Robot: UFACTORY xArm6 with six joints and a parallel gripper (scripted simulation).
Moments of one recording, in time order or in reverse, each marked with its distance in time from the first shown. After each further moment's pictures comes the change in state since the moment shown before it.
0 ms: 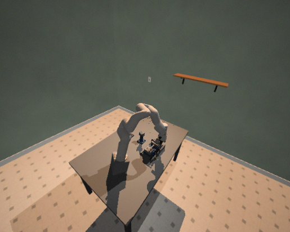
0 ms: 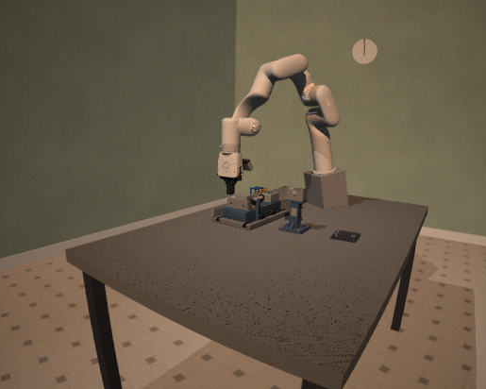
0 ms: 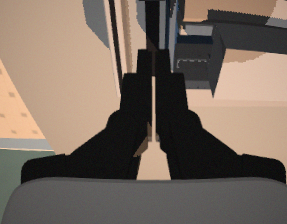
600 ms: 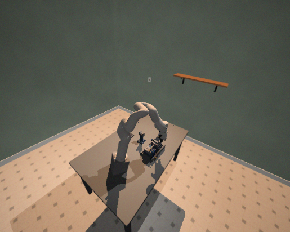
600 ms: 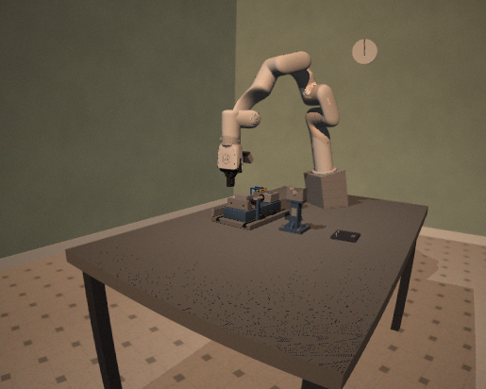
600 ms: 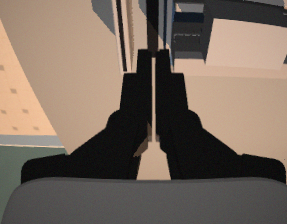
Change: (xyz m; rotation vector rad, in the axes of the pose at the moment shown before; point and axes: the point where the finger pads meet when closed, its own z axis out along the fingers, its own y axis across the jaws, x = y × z) arm 0.000 0.000 -0.032 0.000 -0.001 0.000
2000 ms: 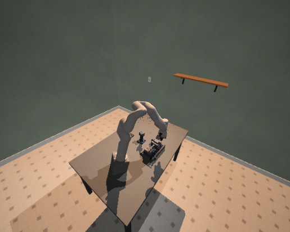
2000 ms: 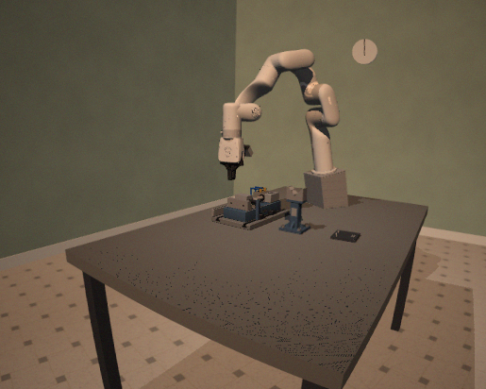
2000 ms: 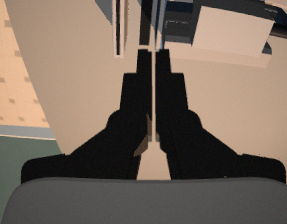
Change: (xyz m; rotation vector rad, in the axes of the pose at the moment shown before) arm 0.002 0.004 -0.028 0.002 0.001 -0.086
